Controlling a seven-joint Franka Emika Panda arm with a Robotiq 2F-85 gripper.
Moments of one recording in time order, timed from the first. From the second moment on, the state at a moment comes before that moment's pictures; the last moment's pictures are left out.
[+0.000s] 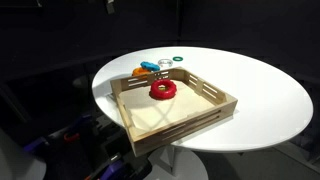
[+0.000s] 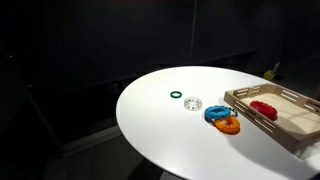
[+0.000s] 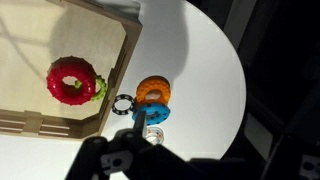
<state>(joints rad) 0.18 -0.93 -0.02 -2.78 0.27 2.10 -0.05</state>
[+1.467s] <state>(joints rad) -0.07 -0.68 0.00 -2.66 0.14 2.10 0.08</state>
